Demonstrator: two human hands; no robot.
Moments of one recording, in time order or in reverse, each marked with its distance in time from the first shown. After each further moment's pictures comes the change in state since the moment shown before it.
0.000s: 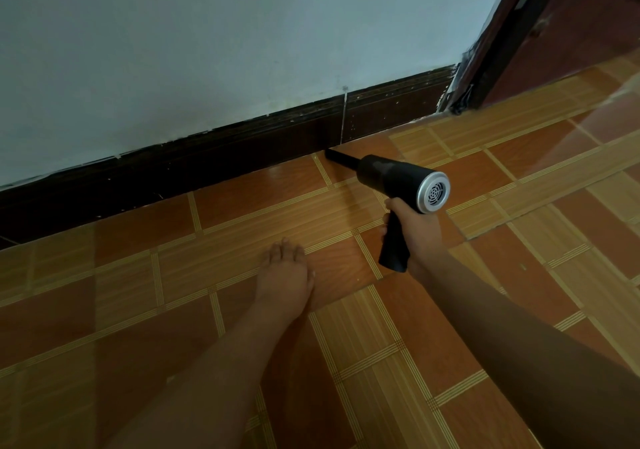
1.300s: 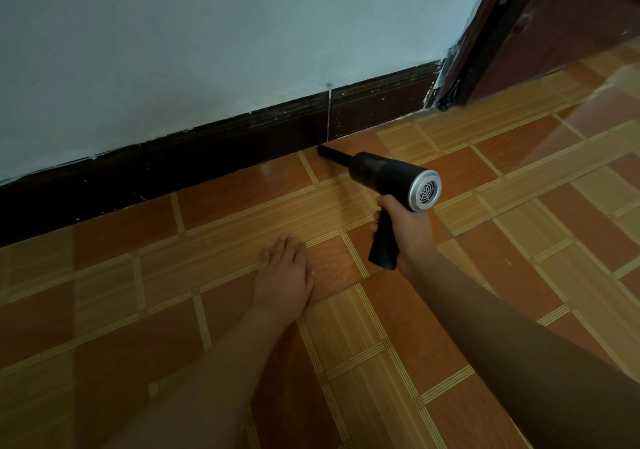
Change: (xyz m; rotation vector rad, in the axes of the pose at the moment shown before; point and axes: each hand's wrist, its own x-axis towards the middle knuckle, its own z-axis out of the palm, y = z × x) left_hand -0.001 0.015 0.002 -0.102 0.052 0.088; right_hand 0.007 0.002 -0.008 0.062 0.021 -0.009
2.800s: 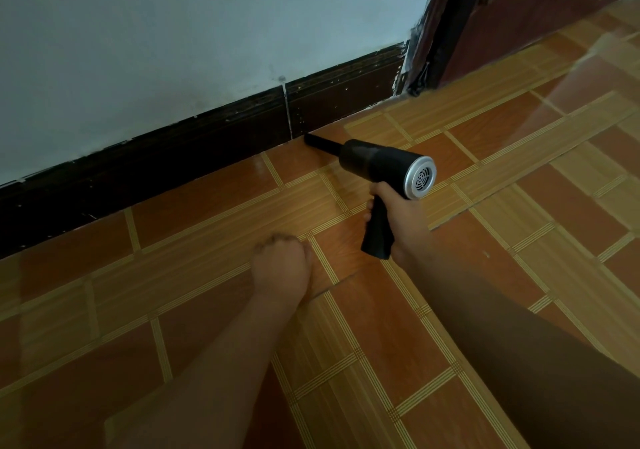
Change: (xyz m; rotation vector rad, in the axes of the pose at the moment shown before) left_hand 0.040 0.060 -0.017 0.128 0.077 -0.158; right_hand 0.034 -0.013 -0.040 0.077 -0.009 0.046
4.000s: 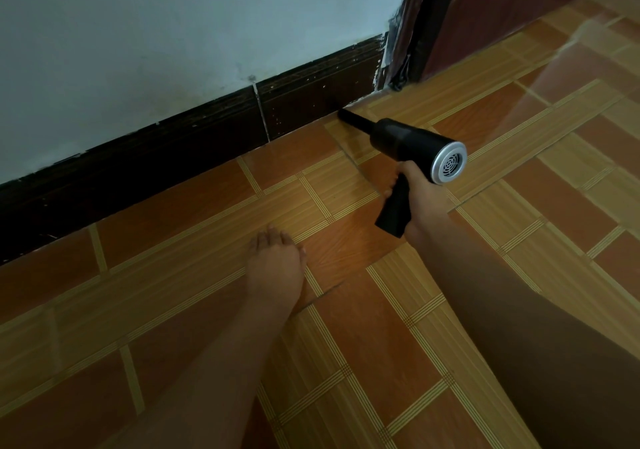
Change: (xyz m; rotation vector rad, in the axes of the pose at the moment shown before) left_hand 0.021 0.018 0.006 0.049 -0.049 0.065; right_hand 0.041 -0.025 -0.032 0.146 0.186 -0.037
